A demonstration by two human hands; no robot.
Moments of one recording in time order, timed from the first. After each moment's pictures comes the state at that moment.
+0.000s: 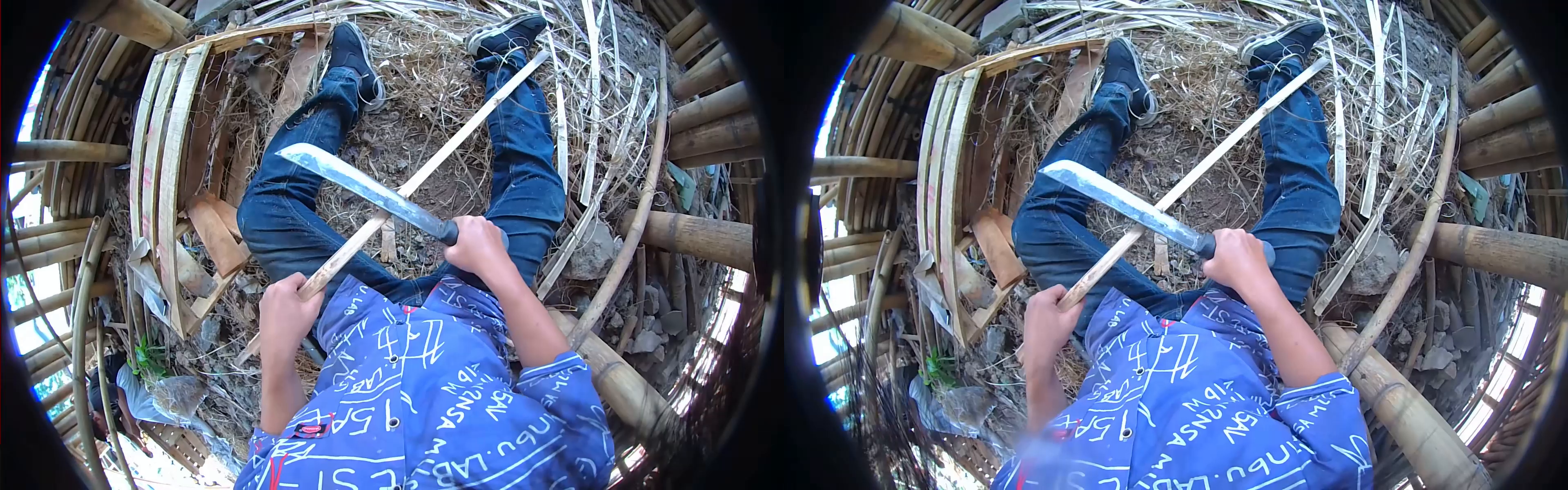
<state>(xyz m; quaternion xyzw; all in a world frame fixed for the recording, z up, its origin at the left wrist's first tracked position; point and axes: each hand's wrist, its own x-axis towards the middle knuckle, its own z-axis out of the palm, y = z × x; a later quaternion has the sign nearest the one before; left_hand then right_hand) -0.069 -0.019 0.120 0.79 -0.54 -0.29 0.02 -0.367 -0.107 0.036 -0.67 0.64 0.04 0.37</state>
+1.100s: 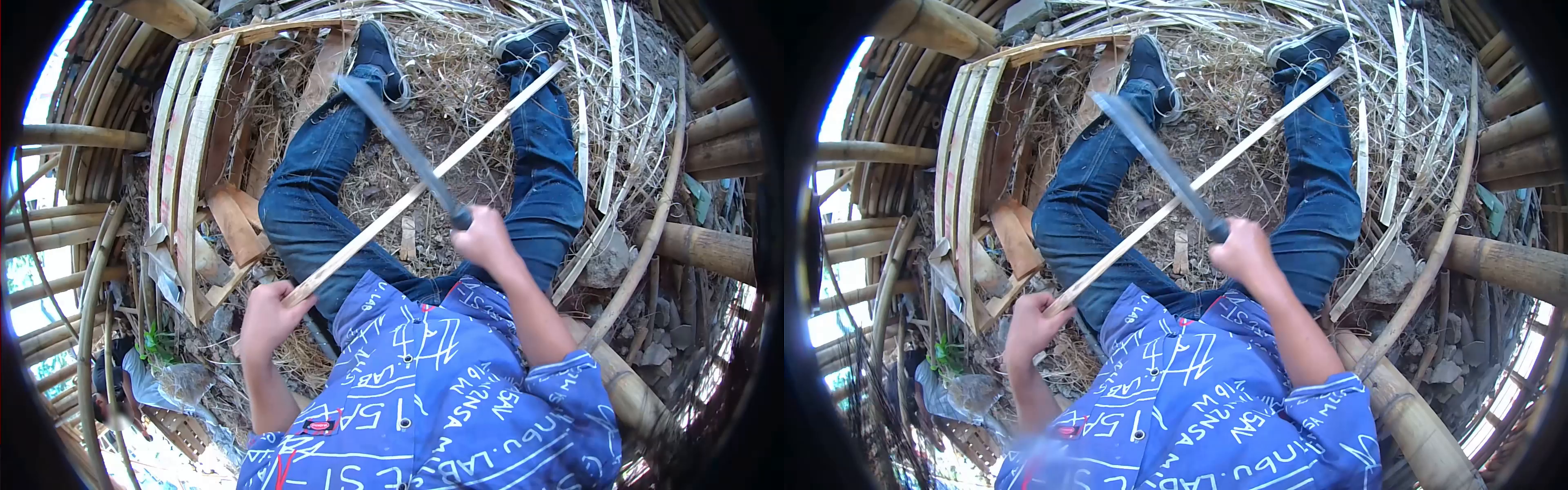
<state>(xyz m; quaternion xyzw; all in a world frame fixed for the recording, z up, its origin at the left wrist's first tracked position) -0.018 -0.007 0.148 0.79 -0.51 -0.35 0.01 -0.351 -0.114 0.013 -0.62 0.64 -0.09 0.45</state>
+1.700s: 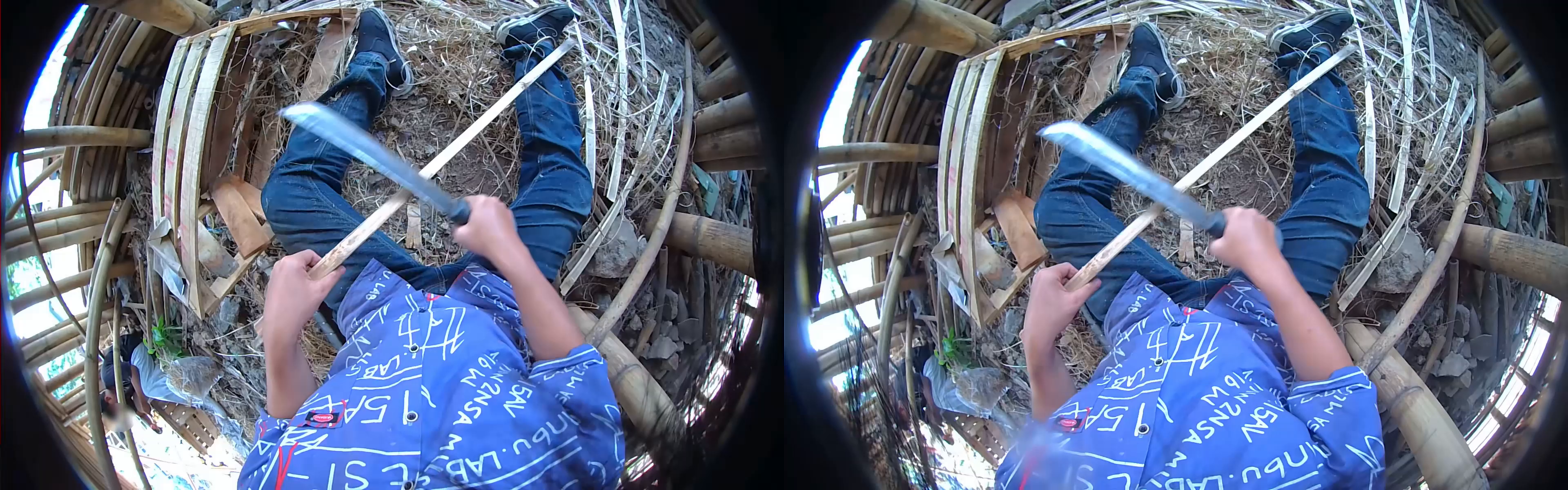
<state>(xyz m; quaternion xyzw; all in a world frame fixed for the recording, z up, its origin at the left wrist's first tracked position) -0.059 -0.033 0.142 0.79 -0.51 -0.35 0.04 -0.342 -0.115 0.040 -0.66 0.64 0.02 0.40</state>
